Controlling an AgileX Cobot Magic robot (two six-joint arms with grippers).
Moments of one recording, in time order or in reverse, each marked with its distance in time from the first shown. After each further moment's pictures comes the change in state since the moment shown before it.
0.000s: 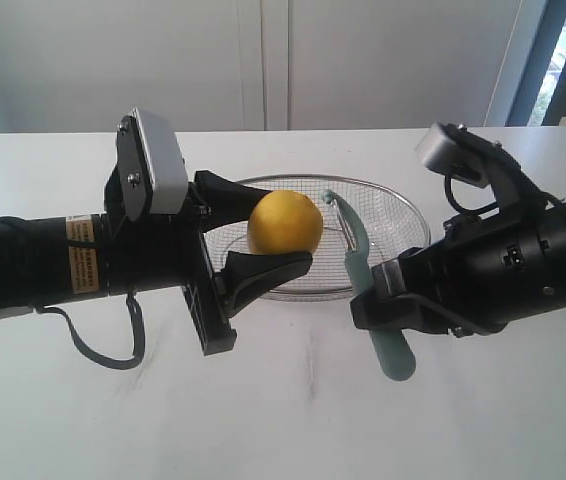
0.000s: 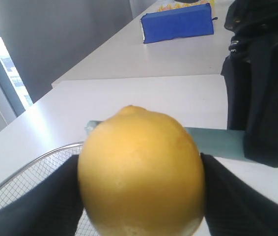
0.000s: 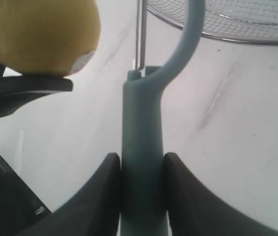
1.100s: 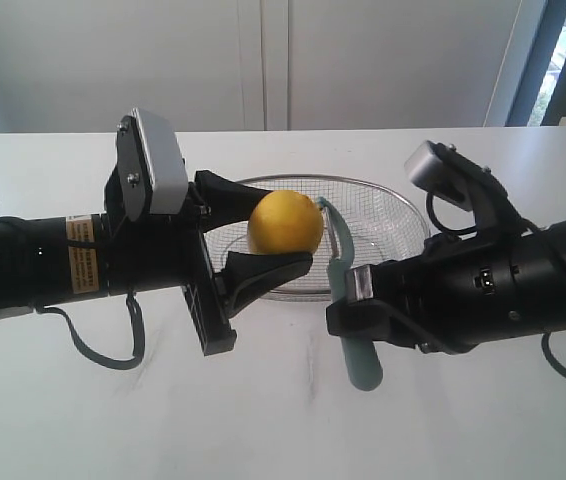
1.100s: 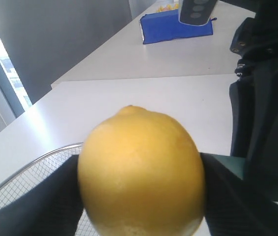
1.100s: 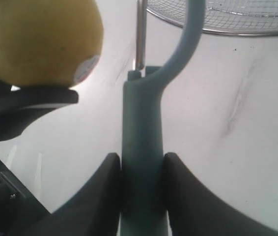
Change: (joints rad) left arm 0.000 0.000 0.000 0.002 -0.002 0.002; right arm 0.090 0.000 0.079 0.159 -0.145 -0.001
